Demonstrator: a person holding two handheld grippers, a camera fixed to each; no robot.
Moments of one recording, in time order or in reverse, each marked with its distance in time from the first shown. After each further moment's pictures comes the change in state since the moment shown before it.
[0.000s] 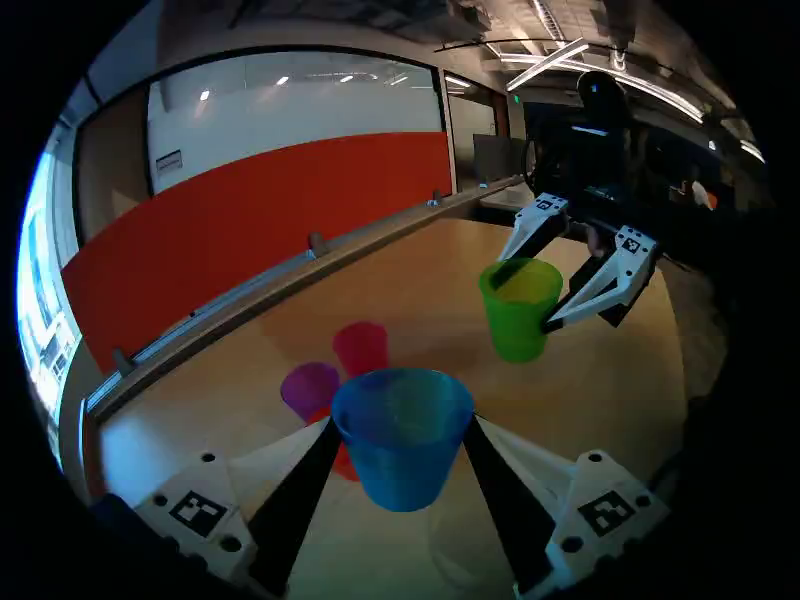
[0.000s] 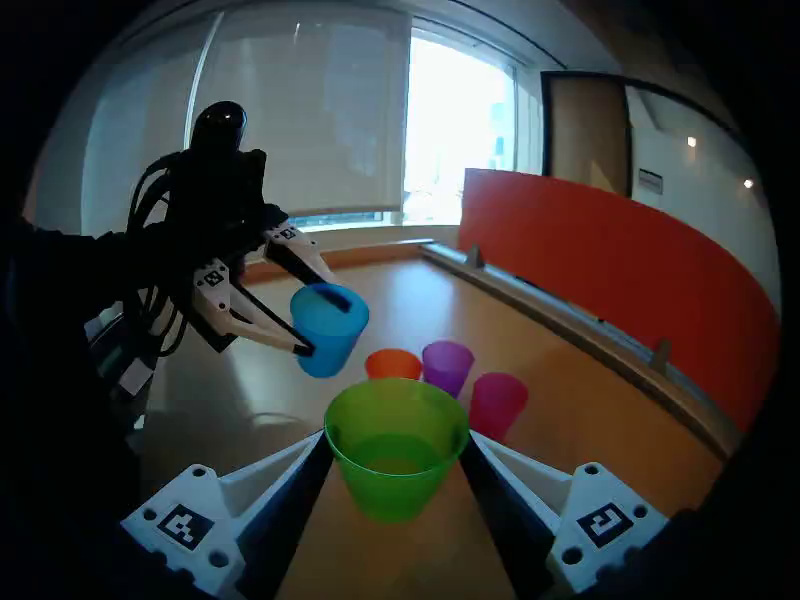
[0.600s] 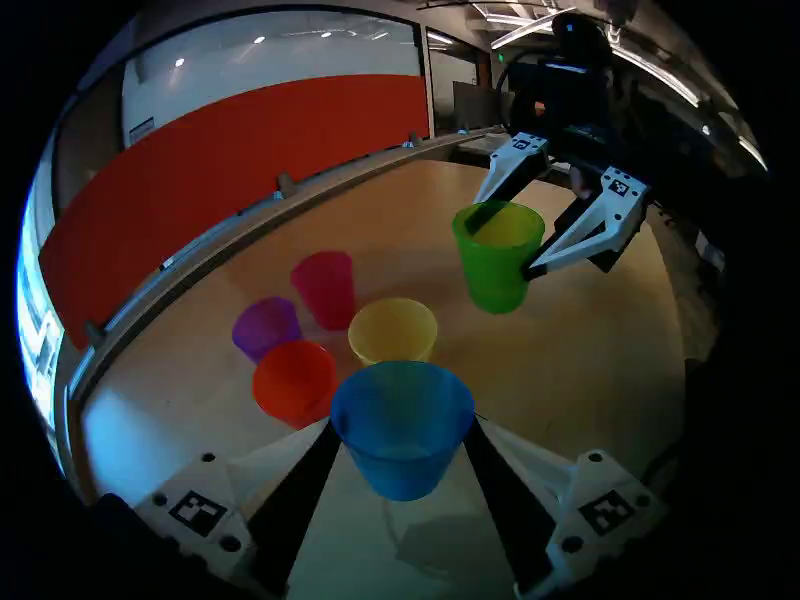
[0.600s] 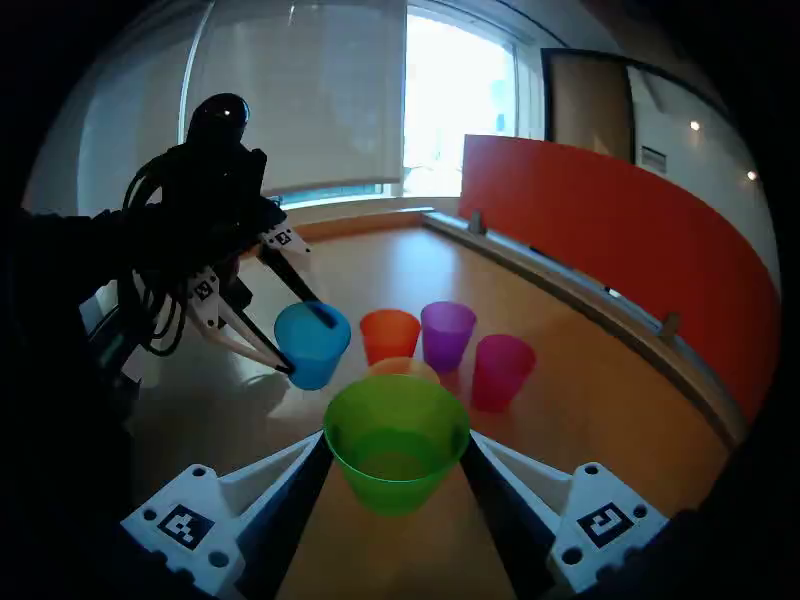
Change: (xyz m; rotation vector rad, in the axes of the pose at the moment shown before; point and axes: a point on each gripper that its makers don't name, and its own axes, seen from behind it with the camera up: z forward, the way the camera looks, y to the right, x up) left arm -0.061 0.020 0.027 -0.084 -0.167 0.017; right arm -0.037 0.007 0.015 0.010 -0.084 0.015
